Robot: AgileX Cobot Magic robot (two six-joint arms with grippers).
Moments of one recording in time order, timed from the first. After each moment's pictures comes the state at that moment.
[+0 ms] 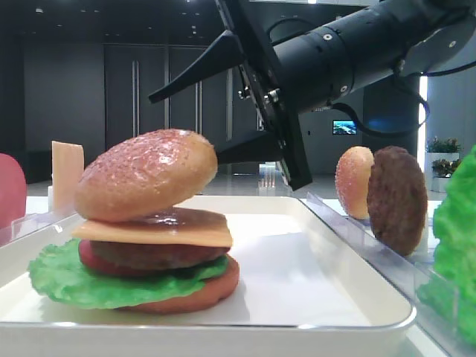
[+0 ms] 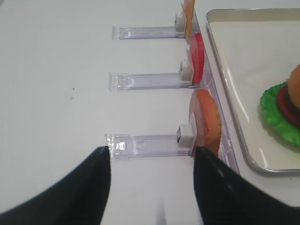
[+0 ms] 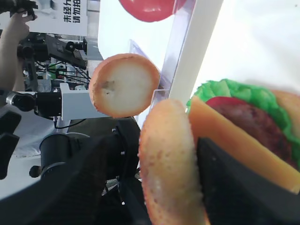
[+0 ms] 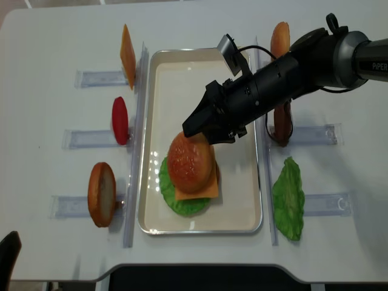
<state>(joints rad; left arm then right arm) 0.06 -0.02 -0.47 -0.06 1.11 0.06 0.41 2.03 -1.19 1.44 1.15 -0.88</state>
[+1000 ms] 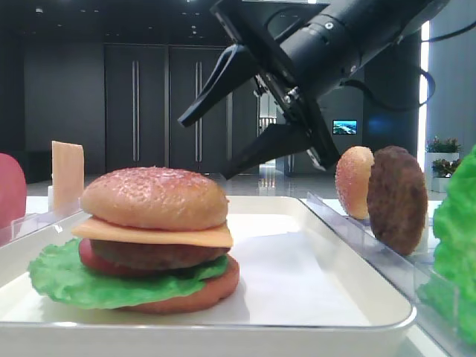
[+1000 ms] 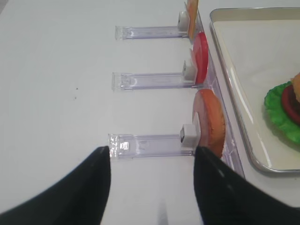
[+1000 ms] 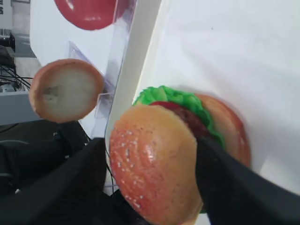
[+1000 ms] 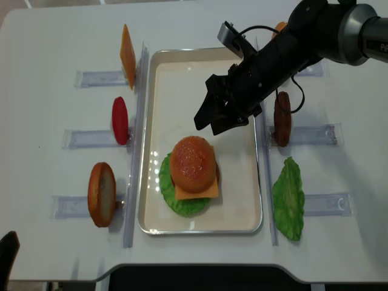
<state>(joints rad) 0.06 -0.02 -0.47 -0.05 1.11 0.06 0.41 1.99 -1.32 1.11 1.06 -0.63</state>
